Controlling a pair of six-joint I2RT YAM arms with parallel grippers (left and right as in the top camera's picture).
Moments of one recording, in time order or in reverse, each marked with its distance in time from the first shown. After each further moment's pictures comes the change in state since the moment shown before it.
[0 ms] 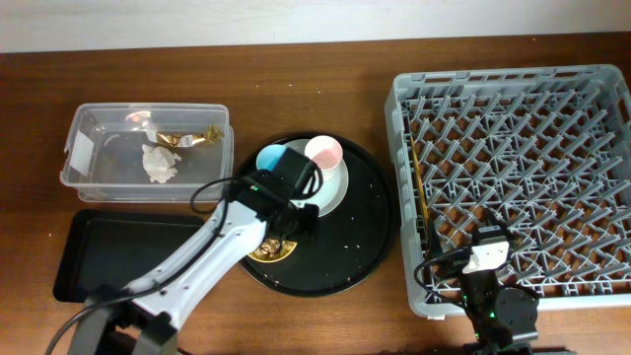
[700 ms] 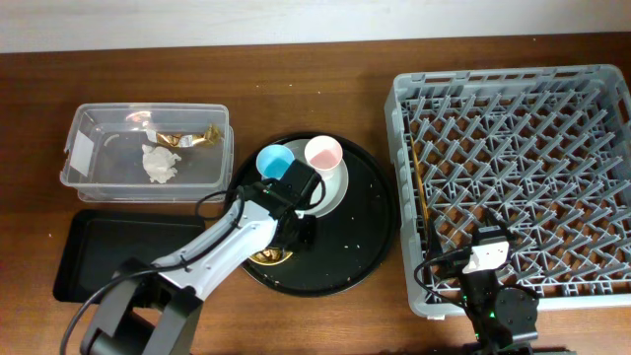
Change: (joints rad) left arm -0.015 0.097 -0.061 0.040 -0.049 -0.032; right arm 0.000 0.000 0.000 0.000 0.000 0.000
